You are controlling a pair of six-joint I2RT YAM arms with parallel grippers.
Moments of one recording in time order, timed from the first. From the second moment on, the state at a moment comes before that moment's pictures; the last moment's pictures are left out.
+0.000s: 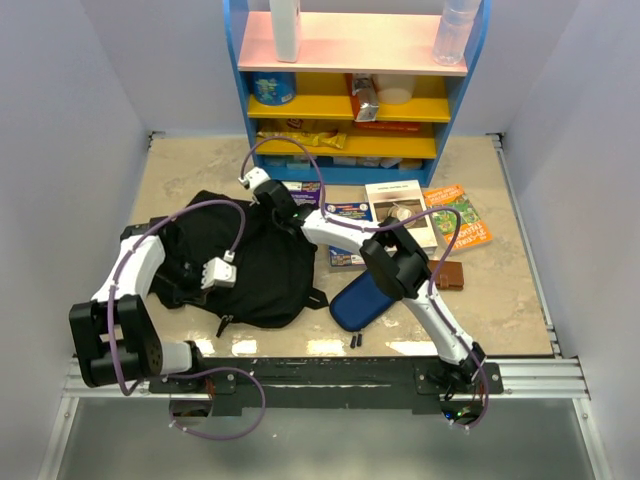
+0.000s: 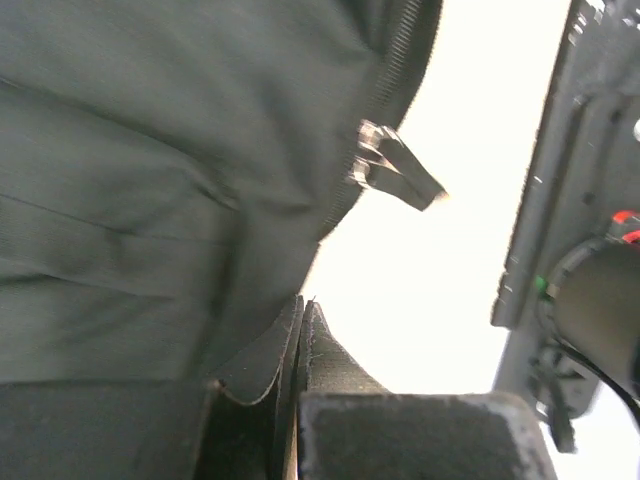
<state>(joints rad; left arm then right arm) 0.18 1.34 0.86 -1.25 0.46 1.66 0.87 2.40 1.91 -0.11 0.34 -0.04</state>
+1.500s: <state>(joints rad) 0.20 1.69 1.14 -1.10 0.81 2.00 0.84 2.29 1.63 0.17 0.28 -0.09</state>
